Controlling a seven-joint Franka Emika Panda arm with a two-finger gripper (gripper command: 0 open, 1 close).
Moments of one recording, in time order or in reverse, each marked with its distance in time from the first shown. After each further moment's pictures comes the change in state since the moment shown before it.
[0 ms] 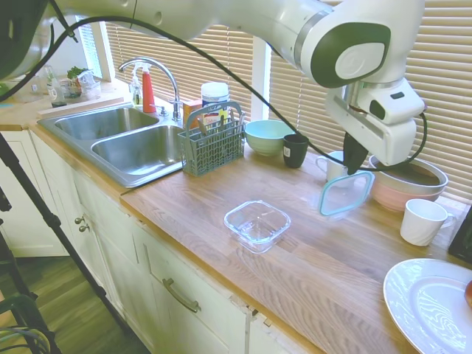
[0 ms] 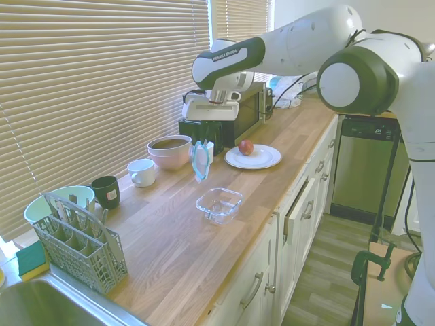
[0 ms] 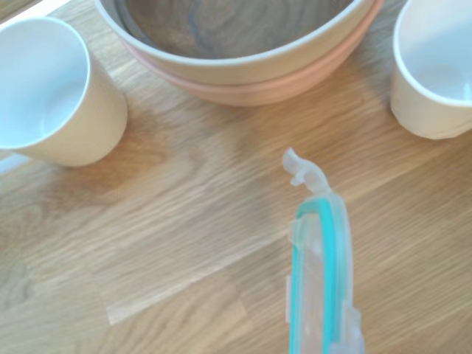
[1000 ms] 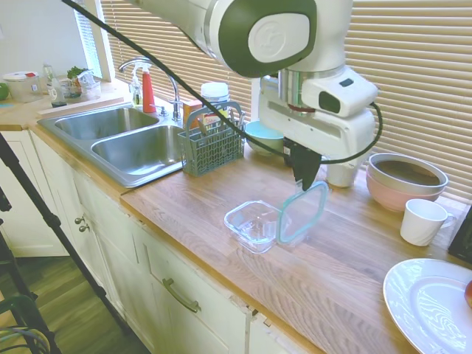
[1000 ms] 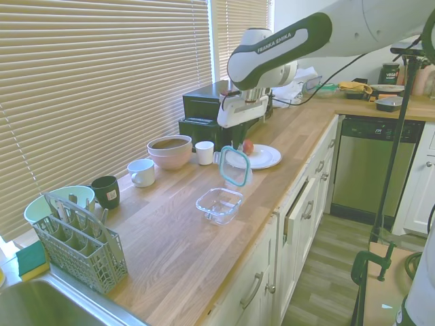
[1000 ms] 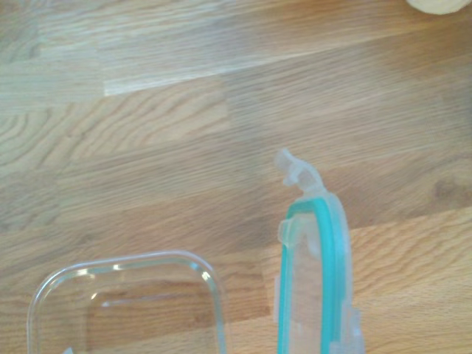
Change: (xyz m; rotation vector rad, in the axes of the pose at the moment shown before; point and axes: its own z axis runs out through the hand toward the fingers) arm -0.079 0.097 -0.043 -0.081 0.021 -0.310
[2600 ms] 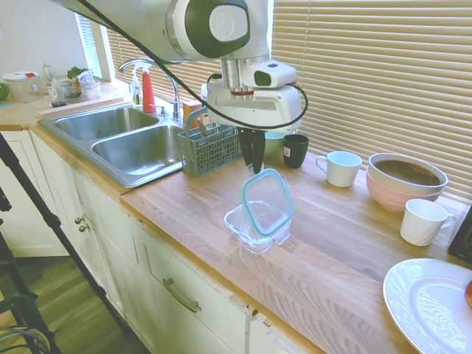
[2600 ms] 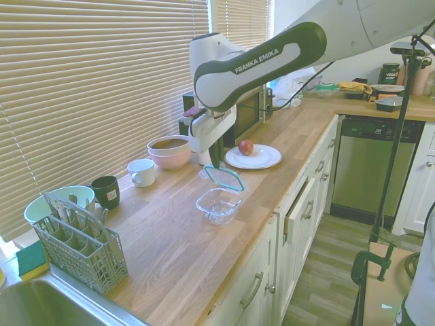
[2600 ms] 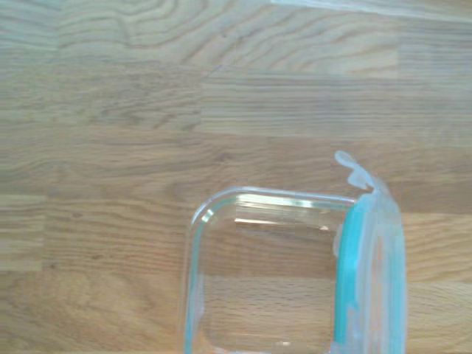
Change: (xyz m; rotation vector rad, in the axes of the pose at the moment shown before) arm -0.104 -0.105 0.029 -0.204 0.005 -0.218
